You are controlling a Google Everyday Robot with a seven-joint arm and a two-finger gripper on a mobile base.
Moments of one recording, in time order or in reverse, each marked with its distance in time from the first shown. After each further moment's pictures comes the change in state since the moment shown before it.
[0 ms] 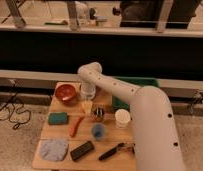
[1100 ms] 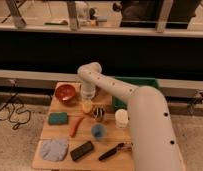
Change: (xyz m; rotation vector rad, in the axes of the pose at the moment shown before) arm 0.002 -0.004 0.004 -0.008 0.008 -0.021
